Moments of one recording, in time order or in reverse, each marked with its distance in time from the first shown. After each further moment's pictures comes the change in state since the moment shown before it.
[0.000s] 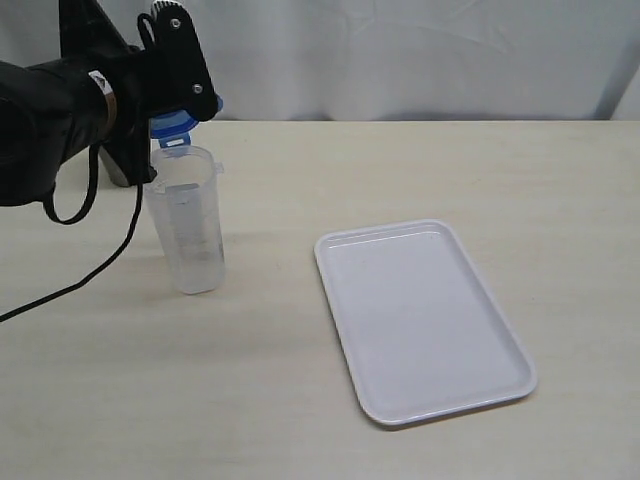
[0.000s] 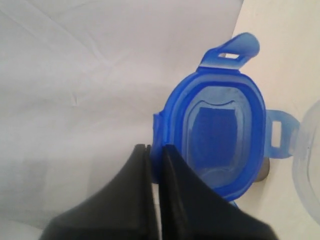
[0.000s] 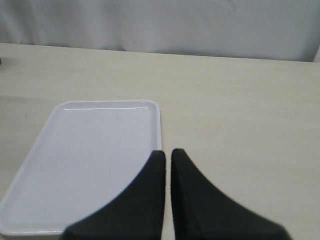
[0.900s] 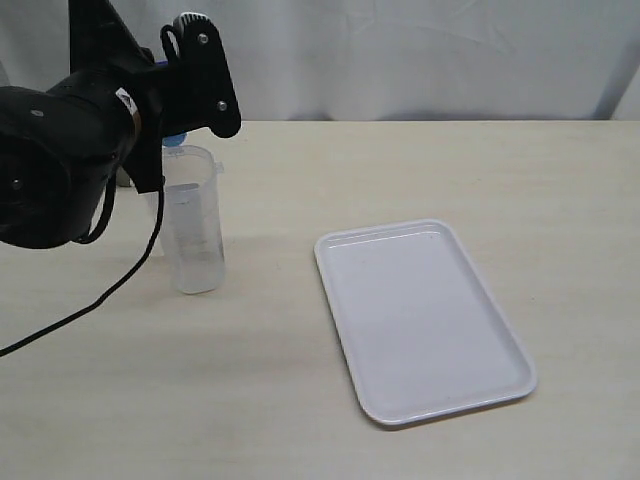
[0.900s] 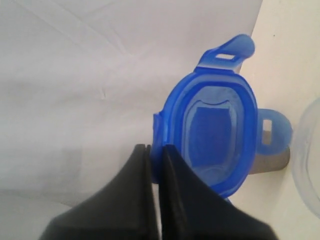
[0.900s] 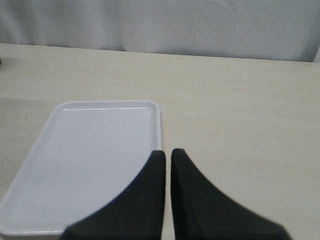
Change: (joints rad) left arm -0.148 0.000 0.023 0.000 0.234 0.002; right arm 0.000 0.000 0.000 0.000 0.000 0.000
